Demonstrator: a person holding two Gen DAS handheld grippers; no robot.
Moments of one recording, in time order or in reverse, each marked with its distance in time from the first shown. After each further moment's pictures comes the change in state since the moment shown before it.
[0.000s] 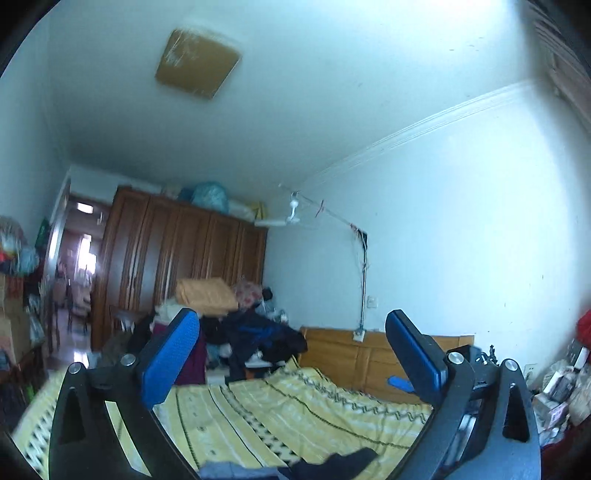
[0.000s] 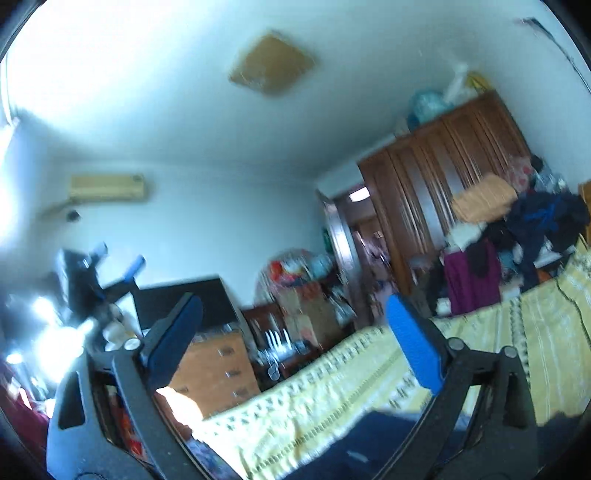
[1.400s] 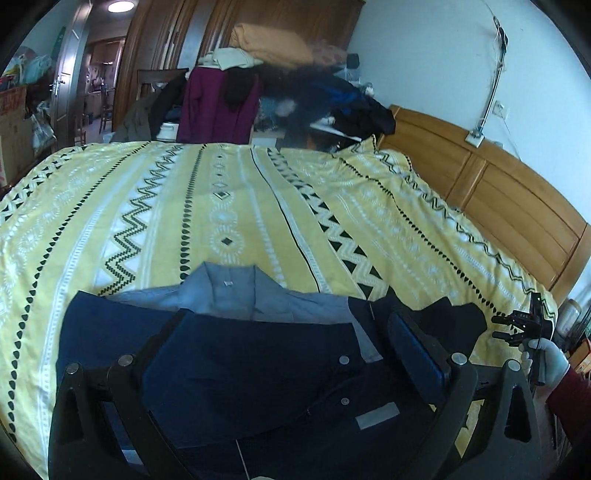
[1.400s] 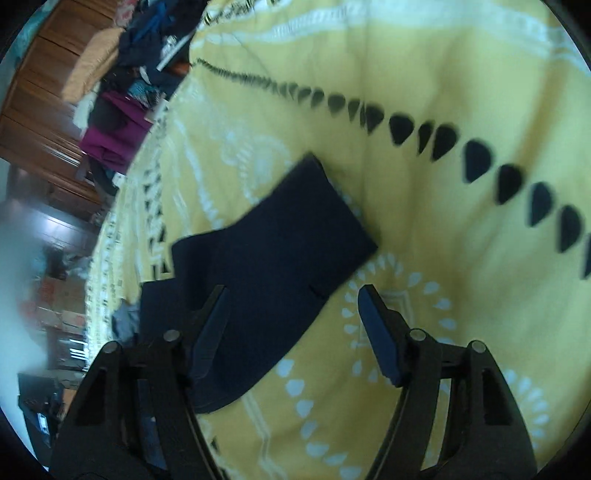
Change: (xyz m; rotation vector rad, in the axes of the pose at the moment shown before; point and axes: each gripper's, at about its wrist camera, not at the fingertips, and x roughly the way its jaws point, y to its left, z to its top) left arm 0.363 0.163 -0.578 -0.262 0.891 0.218; right arm -0.153 -0.551 -0.302 0.867 0.605 -1.064
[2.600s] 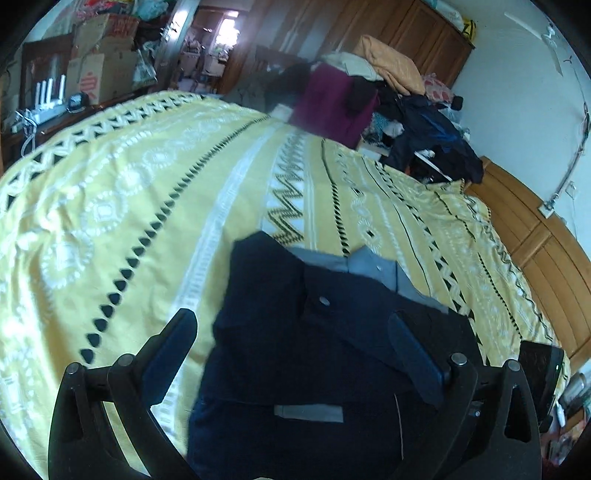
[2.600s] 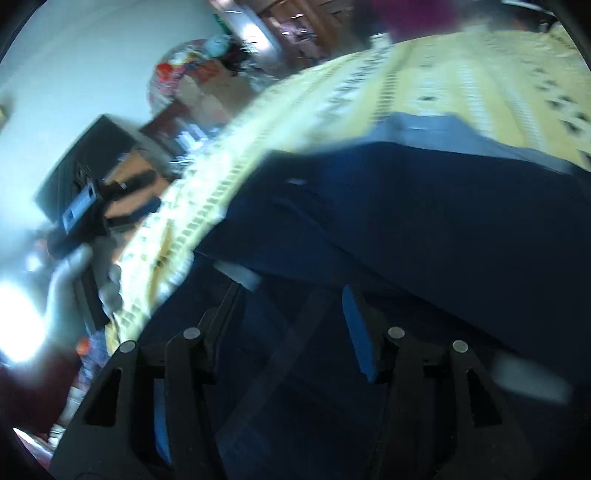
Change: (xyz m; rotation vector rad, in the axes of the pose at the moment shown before) left arm -0.089 0.214 -0.071 -0.325 -0.026 0.172; right arm 0.090 0.324 -0.311 -0.837 0.235 0.461
